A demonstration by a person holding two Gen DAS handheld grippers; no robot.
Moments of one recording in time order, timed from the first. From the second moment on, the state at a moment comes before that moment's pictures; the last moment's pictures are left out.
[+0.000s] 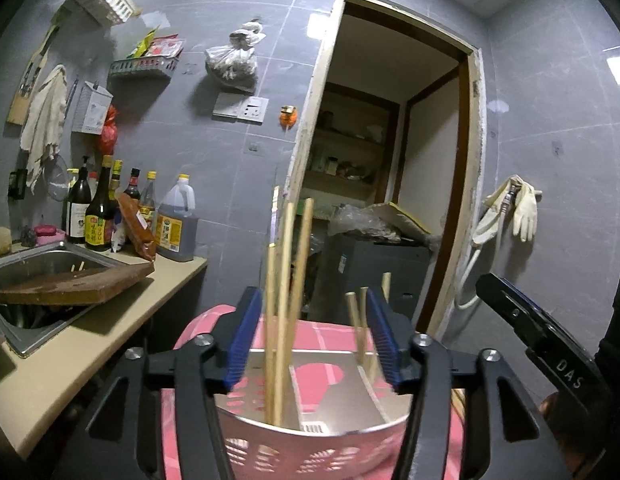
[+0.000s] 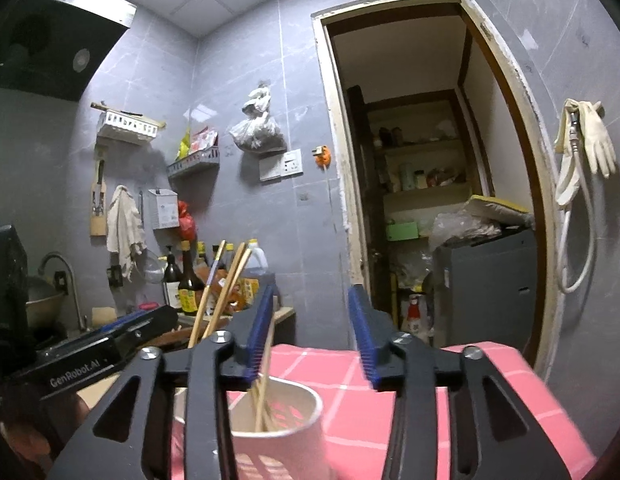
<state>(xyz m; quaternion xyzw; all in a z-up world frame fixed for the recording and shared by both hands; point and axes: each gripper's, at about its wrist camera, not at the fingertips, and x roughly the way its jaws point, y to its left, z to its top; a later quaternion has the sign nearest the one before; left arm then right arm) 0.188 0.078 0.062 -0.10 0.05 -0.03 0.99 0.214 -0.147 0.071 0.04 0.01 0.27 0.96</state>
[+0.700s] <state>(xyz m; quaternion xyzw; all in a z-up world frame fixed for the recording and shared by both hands) 0.157 -0.008 0.074 -0.07 0.10 -0.11 0.99 0.170 -0.271 0.089 0.02 0.06 0.20 0.98</state>
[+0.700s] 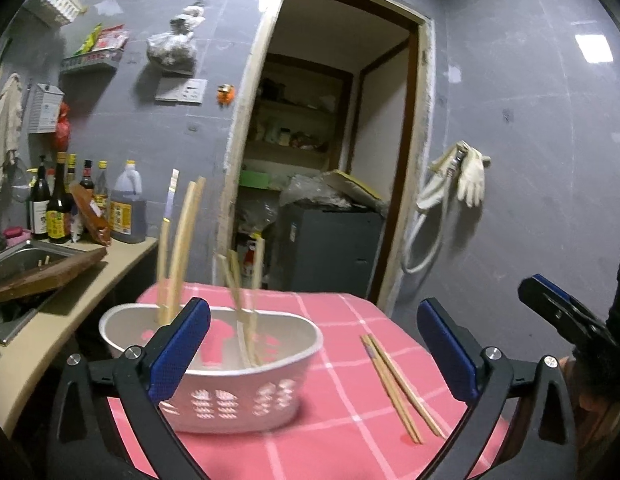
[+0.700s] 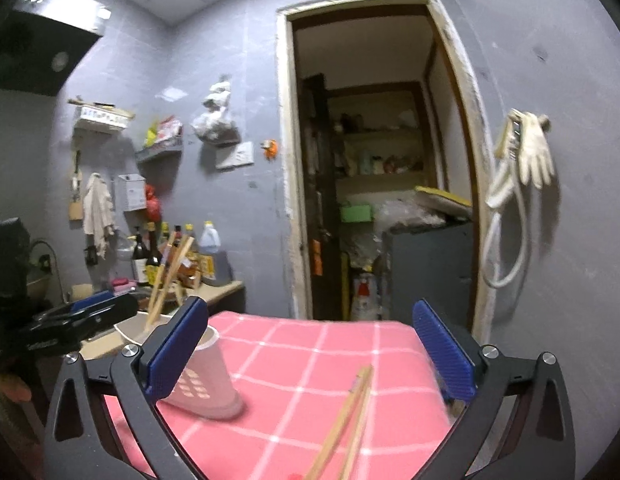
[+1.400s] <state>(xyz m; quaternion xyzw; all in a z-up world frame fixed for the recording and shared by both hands) 0.192 -0.086 0.000 -0.03 0.28 -0.12 0.95 0.234 -0.313 0.000 0.01 0.33 0.17 0.93</state>
